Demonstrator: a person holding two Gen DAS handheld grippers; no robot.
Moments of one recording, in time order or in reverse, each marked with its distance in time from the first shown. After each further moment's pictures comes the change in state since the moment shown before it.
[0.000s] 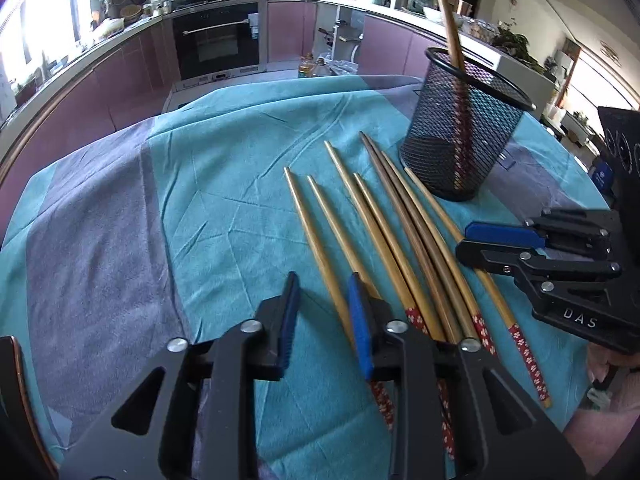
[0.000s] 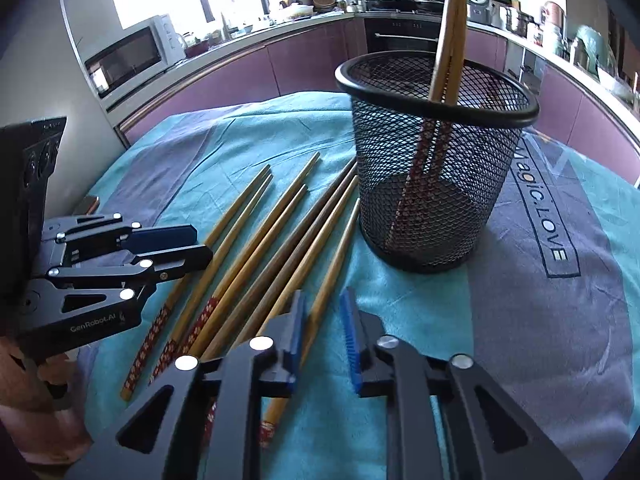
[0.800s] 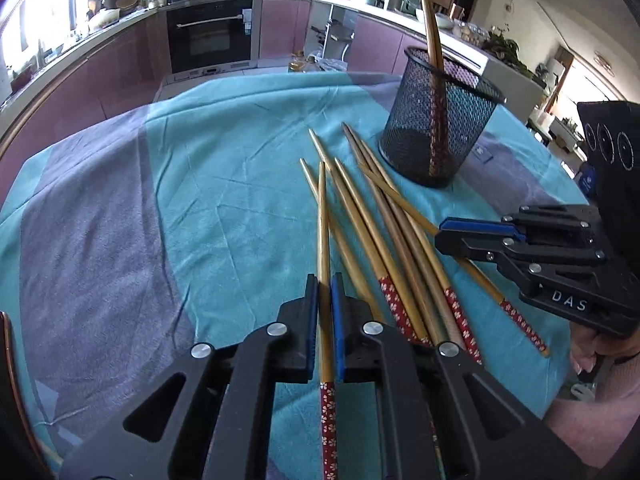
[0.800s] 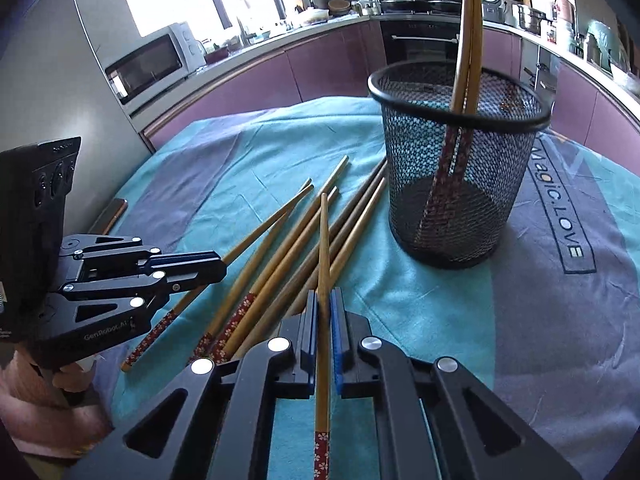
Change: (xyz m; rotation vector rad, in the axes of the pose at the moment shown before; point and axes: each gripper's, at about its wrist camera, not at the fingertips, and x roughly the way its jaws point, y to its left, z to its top) left arm -0.012 -0.001 -0.018 -0.008 0.012 -0.067; right arm -0.008 0.009 -0.001 -0.025 0.000 0.066
